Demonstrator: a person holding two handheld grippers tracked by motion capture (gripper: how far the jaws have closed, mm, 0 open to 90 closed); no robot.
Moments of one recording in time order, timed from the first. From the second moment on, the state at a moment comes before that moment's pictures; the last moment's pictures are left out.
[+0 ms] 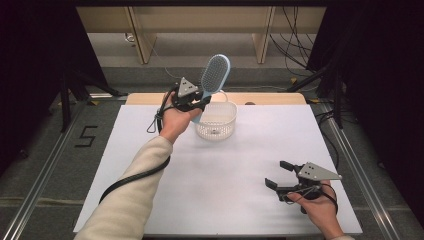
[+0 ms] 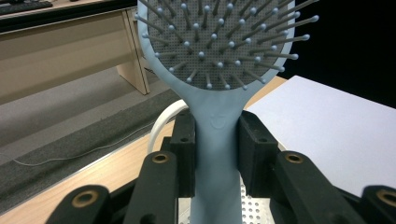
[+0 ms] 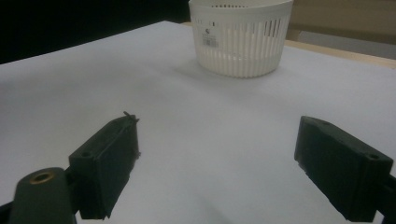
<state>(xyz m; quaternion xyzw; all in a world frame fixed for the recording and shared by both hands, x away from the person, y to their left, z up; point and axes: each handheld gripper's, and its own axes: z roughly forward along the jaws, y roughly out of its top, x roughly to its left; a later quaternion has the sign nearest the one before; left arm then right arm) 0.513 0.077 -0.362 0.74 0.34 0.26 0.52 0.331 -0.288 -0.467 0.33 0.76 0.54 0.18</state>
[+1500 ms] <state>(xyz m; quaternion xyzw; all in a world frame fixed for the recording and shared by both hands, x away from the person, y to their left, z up) 0.534 0.061 -0.371 0.74 0.35 0.26 0.52 0.331 -0.289 -0.467 0.32 0.75 0.54 0.19</state>
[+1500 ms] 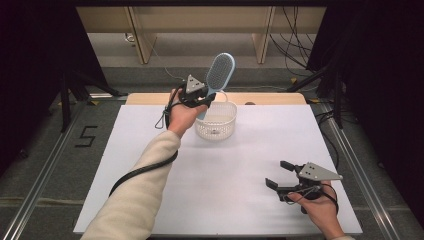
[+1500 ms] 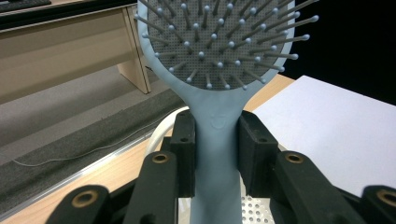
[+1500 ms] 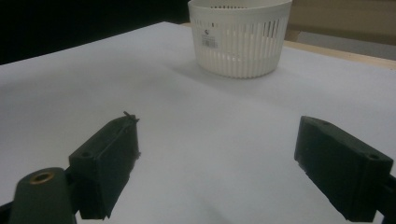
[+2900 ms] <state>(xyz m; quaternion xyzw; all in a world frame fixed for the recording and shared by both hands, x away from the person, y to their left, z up) 0.545 0.049 -0.387 0.74 0.33 0.26 0.52 0.330 -0.291 -0.466 0.32 0.75 0.54 0.18</state>
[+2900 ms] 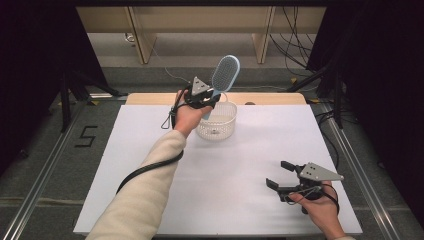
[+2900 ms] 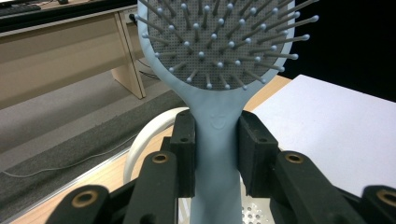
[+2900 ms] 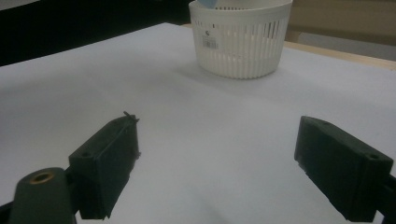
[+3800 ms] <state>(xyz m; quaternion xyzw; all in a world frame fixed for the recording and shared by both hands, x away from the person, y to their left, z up) 0.550 0.045 -0.397 0.75 0.32 0.27 0.52 0.330 -0.291 -0.467 0.32 0.75 0.54 0.18</state>
